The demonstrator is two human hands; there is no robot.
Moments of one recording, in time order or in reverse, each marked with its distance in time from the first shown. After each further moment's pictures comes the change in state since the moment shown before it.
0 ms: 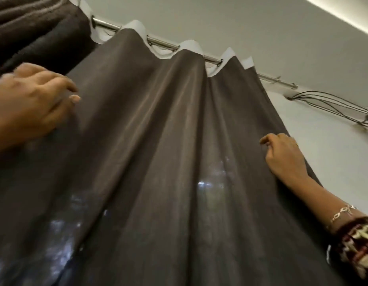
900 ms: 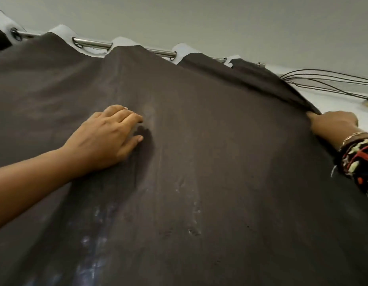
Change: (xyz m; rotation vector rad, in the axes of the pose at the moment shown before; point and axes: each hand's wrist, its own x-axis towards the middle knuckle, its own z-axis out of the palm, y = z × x) left_hand 0.060 0.378 0.079 0.084 -0.162 0.212; right_hand 0.142 0.350 0.001 -0.678 -0.366 0.234
